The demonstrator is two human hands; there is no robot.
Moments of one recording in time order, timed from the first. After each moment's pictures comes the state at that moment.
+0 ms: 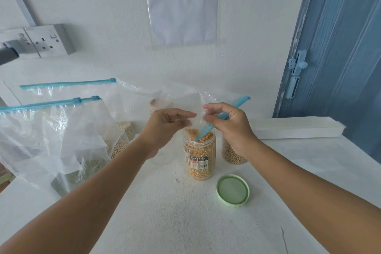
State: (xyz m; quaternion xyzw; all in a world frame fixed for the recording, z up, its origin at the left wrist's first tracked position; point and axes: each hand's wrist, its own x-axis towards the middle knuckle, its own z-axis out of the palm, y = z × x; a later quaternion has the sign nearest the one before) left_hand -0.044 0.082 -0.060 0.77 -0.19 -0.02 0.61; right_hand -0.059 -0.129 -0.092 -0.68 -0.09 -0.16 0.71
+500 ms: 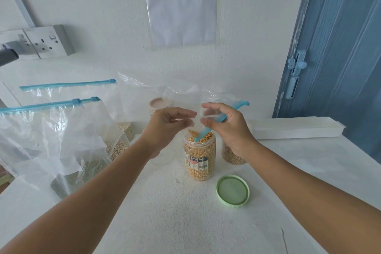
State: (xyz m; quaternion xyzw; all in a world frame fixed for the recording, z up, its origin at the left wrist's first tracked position) left_hand -0.045 0.077 -0.058 0.77 -0.19 -0.01 0.61; right_hand -0.065 -0.128 -0.088 -0.71 -0.09 -0.15 0.69
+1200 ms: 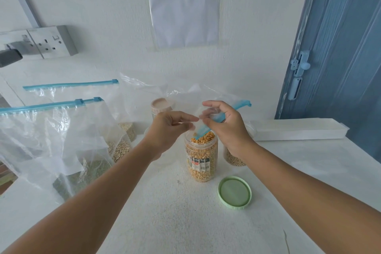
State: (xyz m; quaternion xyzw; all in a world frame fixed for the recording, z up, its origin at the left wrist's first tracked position) left_hand -0.045 0.077 -0.062 0.80 -0.18 0.00 0.57; right_hand -0.056 -0.117 -0.090 -0.70 -0.09 -0.17 0.69
